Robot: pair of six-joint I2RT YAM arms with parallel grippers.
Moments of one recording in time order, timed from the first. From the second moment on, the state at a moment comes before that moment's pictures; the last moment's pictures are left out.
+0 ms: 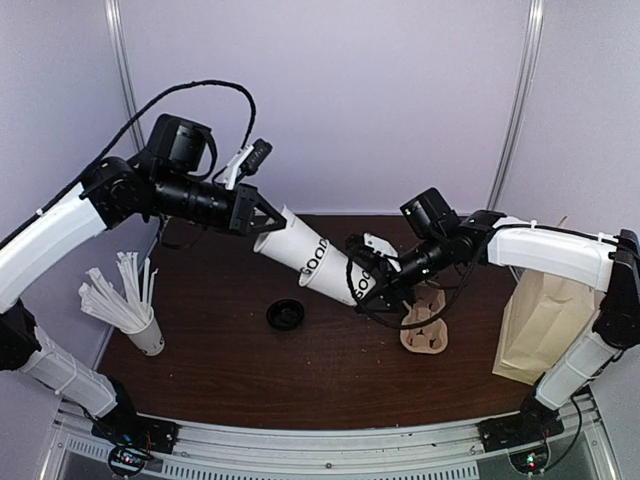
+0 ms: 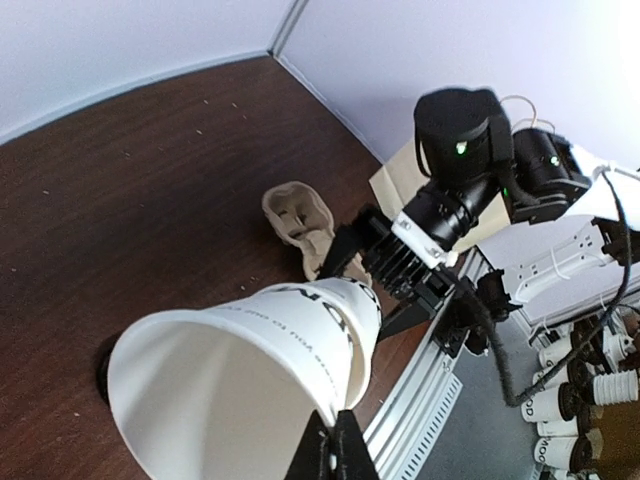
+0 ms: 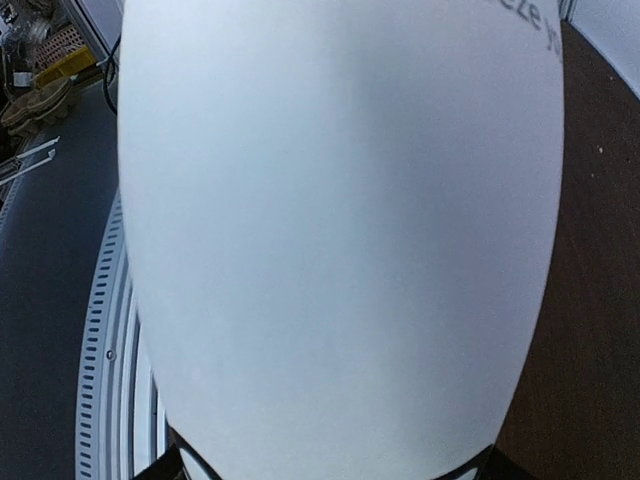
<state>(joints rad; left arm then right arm) -0.83 1.40 1.56 -0.71 0.36 -0.39 0.72 1.54 1.23 -0.53 -0.70 -0.46</state>
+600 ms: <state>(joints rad) -0.78 1.37 1.76 -1.12 0.22 -0.19 0.67 1.56 1.21 -0.67 -0.75 -0.49</state>
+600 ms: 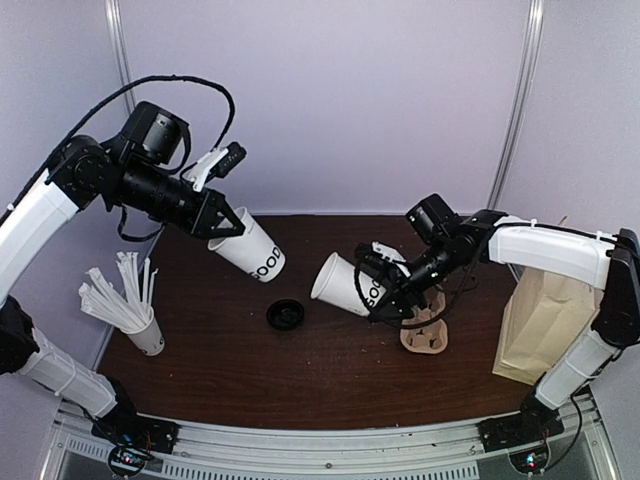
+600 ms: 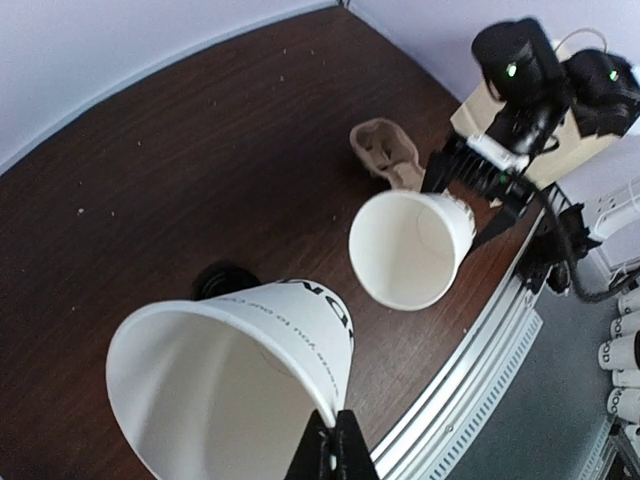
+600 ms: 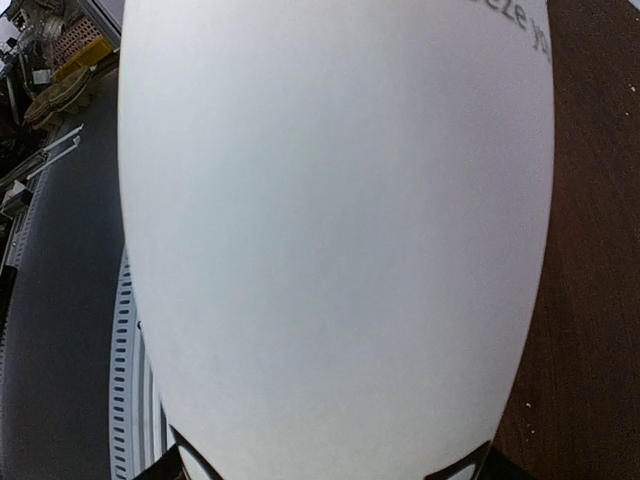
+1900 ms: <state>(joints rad) -1.28 1.77 1.47 -0.88 -0.21 -0.09 0.40 1.44 1.40 -0.73 -0.96 -0.37</state>
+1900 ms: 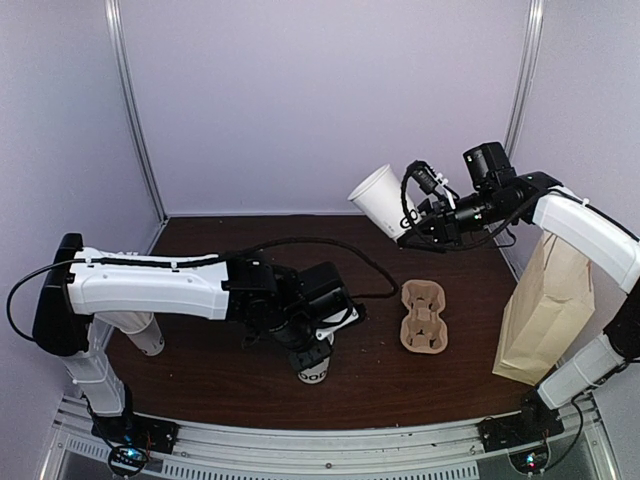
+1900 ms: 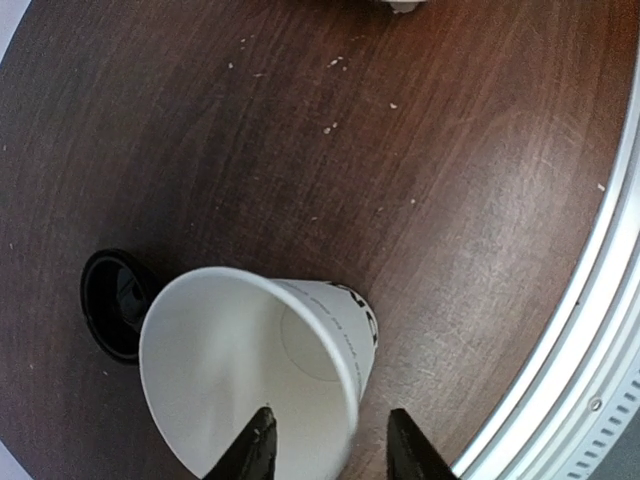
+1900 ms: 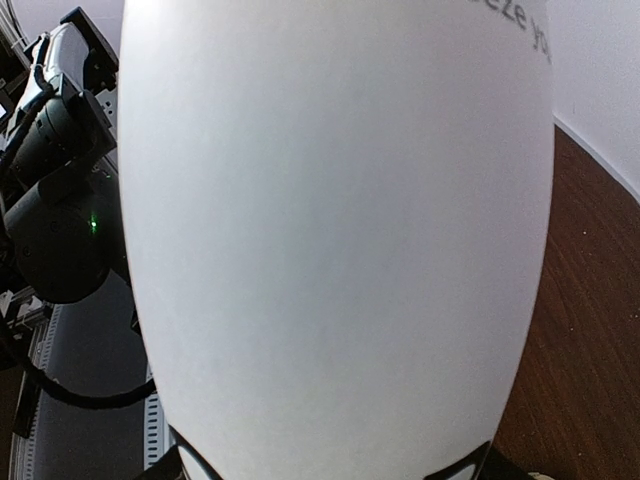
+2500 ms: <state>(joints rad) -1.25 1.39 1.74 -0.80 -0.16 0.09 0.42 1.44 1.31 -0.69 -0.99 -0.38</state>
